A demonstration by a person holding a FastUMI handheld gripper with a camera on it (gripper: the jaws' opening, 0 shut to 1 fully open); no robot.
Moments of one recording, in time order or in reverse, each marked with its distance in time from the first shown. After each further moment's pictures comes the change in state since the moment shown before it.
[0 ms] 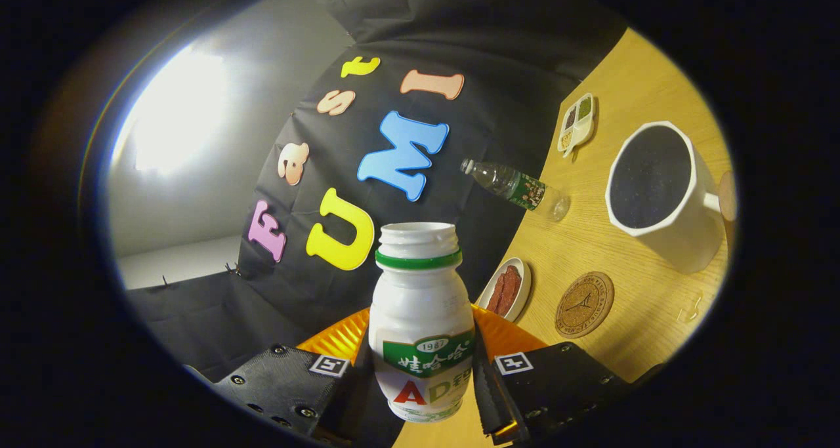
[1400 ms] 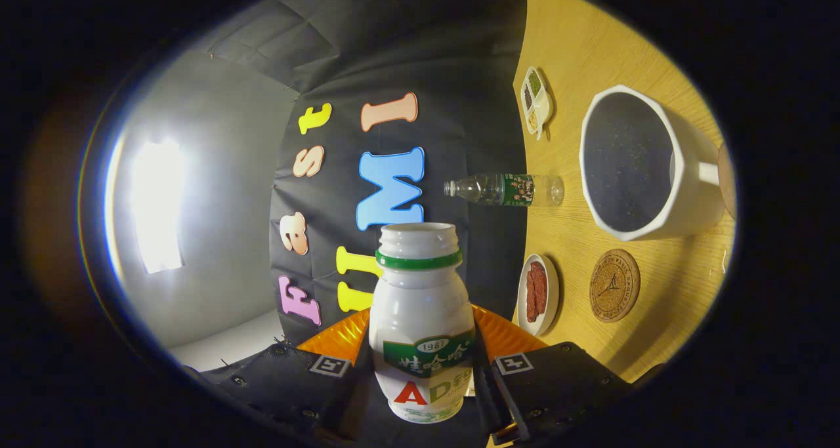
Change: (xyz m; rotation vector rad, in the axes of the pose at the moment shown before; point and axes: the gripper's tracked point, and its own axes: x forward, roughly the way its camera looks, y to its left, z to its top) arm 0.005 0.006 0.040 0.353 -0.100 0.061
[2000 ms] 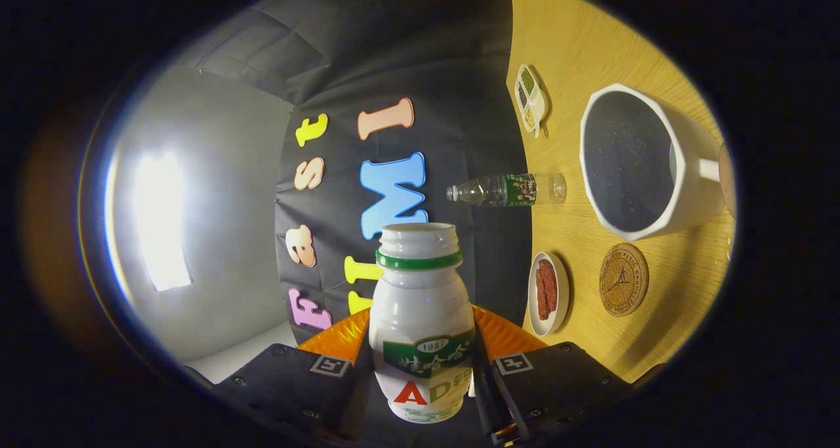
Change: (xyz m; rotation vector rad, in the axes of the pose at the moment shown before) arm -0.001 0.011 0.009 0.075 -0.022 0.027
